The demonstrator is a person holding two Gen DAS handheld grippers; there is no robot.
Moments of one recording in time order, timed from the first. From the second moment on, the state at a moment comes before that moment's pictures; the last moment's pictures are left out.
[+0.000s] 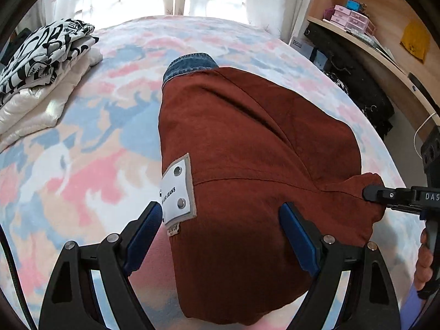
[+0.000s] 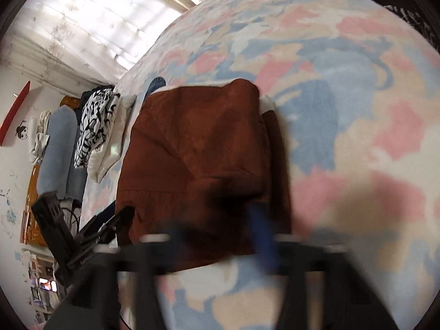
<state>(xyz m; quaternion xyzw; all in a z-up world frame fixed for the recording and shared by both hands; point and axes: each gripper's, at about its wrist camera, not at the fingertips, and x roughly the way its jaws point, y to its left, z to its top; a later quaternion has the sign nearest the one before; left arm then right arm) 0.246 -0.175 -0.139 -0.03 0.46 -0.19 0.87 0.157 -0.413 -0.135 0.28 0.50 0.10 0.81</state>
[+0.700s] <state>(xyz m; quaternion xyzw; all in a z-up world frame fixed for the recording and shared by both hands) 0.251 -0.162 -0.175 -0.11 0.45 -0.19 0.87 0.140 -0.419 -0.164 0.20 0.44 0.03 0.88</state>
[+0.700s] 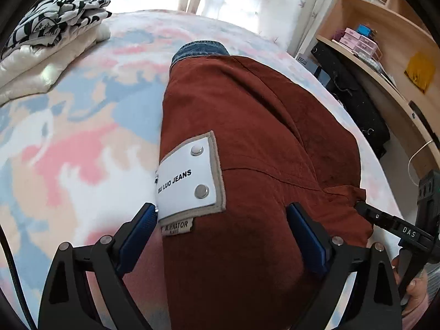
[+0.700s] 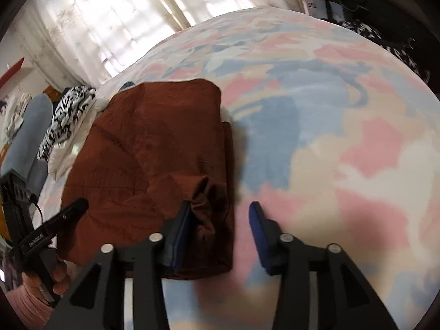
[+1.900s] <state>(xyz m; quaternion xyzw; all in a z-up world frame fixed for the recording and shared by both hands) 0.384 -0.264 -0.173 0.13 0.45 -0.15 0.87 0.163 -0.406 -0.168 0.19 0.43 0.01 0.88</state>
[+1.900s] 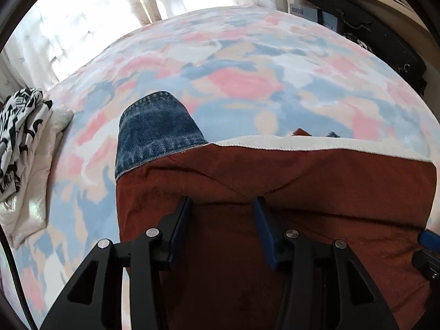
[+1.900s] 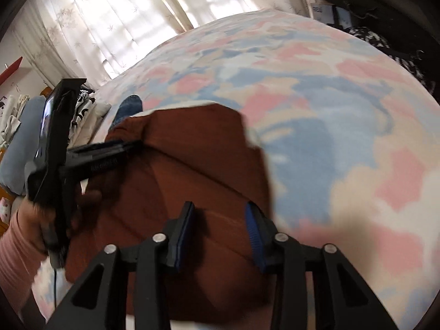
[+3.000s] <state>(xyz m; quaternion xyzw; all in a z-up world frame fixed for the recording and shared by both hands) 0.259 -0.145 -0.121 -0.05 0.48 -0.20 0.85 0.129 -0.384 -0.091 0.13 0.42 0.05 0.89</state>
